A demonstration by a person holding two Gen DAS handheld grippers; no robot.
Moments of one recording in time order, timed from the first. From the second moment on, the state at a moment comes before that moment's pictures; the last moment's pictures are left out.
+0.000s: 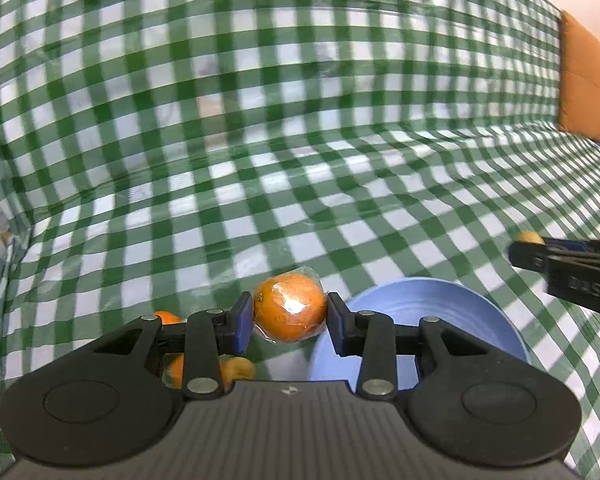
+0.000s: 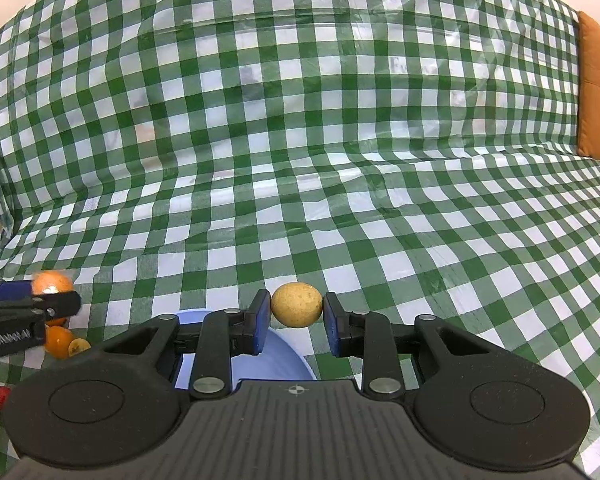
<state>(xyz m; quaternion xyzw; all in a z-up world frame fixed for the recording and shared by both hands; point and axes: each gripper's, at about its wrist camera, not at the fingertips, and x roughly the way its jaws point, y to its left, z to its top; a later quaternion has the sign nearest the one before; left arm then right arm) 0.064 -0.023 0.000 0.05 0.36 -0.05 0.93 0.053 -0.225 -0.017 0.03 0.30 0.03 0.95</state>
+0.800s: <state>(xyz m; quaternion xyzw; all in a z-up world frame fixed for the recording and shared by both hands) 0.047 -0.057 -0.003 0.09 0.34 -0.10 0.93 0.052 -0.220 -0.021 0.01 0.28 0.03 0.96</state>
